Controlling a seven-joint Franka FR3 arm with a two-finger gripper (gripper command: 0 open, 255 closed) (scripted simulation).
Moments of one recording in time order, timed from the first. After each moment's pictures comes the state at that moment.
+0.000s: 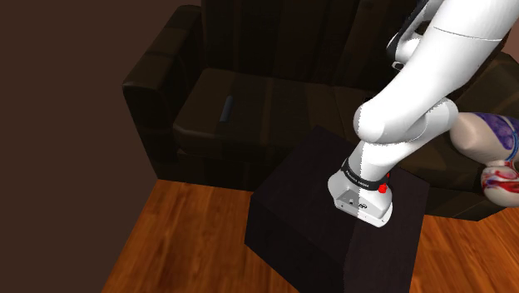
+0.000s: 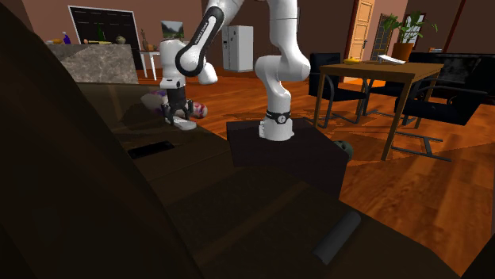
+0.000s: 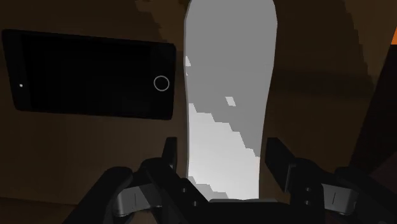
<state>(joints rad) -0.66 0.09 -0.87 -2.49 0.15 2.56 -2.28</state>
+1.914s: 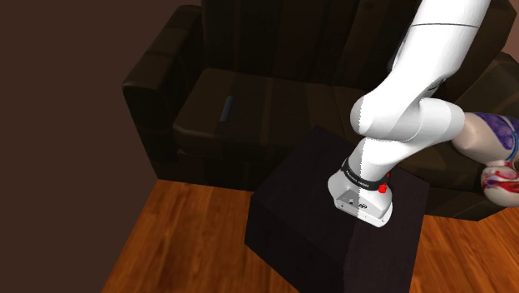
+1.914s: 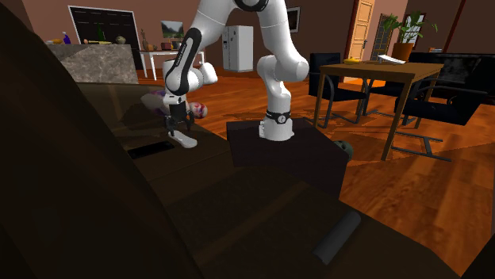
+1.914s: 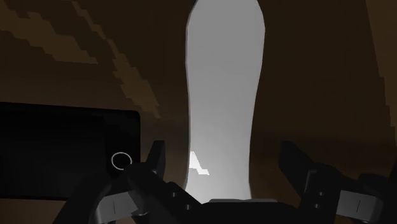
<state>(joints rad) -0.92 0.38 -0.67 -2.41 0.57 2.67 -2.70</state>
